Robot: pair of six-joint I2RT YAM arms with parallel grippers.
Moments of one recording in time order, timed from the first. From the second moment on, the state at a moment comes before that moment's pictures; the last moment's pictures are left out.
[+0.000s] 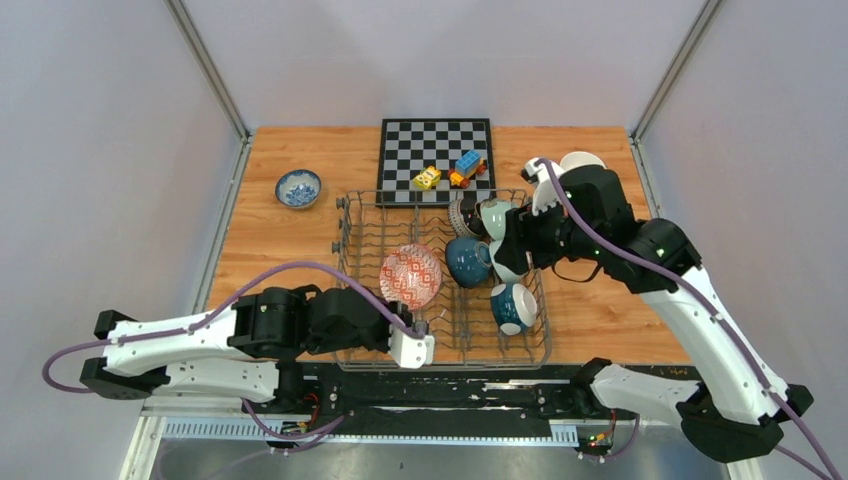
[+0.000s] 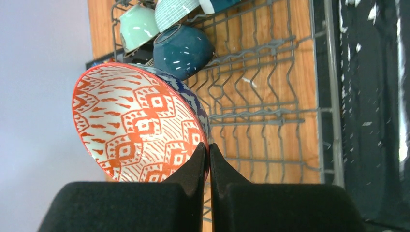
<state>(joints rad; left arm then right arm) -1.42 0.90 1.07 -0.78 -0.28 0.58 0.65 1.04 1.46 -1.07 -0.16 0.22</state>
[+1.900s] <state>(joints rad) -1.68 1.01 0.95 -0.86 -0.26 0.85 1.16 1.38 1.38 -1.03 0.06 0.29</state>
